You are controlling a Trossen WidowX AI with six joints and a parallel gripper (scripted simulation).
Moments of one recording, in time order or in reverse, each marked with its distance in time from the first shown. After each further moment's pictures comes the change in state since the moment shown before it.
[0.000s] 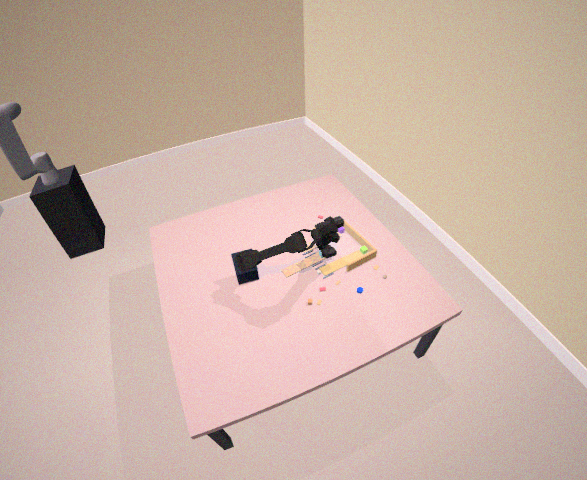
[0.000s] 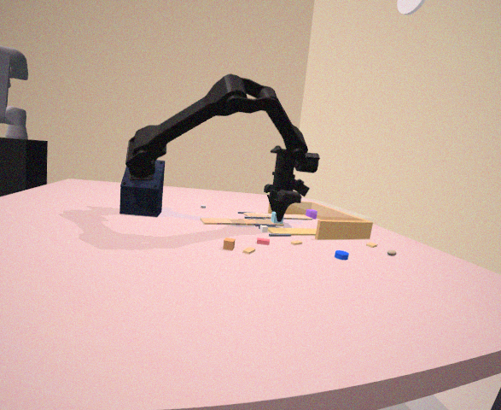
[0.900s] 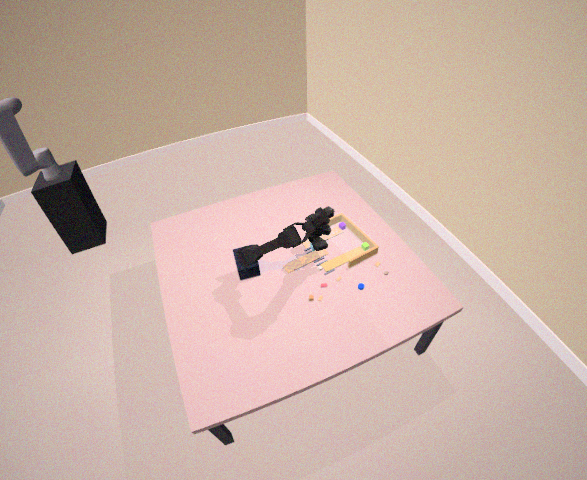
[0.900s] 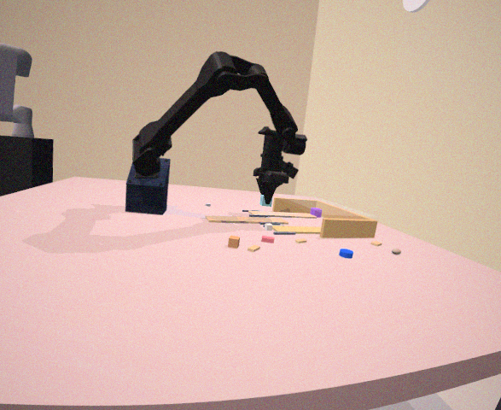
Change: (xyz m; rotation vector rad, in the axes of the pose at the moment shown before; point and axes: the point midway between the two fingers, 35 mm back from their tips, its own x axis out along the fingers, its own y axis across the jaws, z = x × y) arm -0.043 0.004 -0.057 -0.008 -0.003 -0.005
